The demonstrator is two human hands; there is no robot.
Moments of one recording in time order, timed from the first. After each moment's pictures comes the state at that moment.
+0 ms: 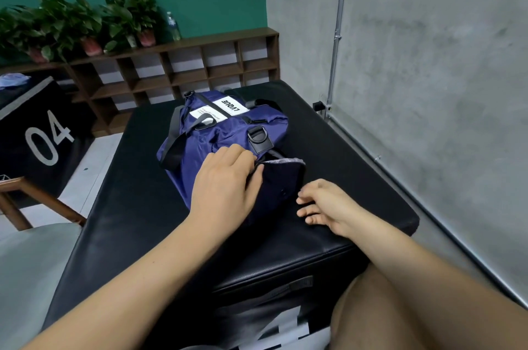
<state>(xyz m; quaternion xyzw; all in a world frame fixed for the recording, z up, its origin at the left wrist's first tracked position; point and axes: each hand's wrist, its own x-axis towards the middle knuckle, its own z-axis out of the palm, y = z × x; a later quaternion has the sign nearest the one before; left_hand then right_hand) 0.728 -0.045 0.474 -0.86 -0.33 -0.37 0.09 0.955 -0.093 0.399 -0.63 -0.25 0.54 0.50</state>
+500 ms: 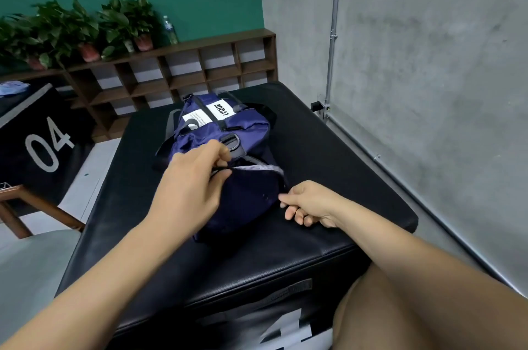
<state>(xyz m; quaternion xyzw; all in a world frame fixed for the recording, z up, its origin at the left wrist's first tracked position) 0.689 -0.044 0.508 -0.87 -0.36 -0.33 -0.03 0.953 -0.065 0.392 -0.67 -0.42 0.52 0.33</state>
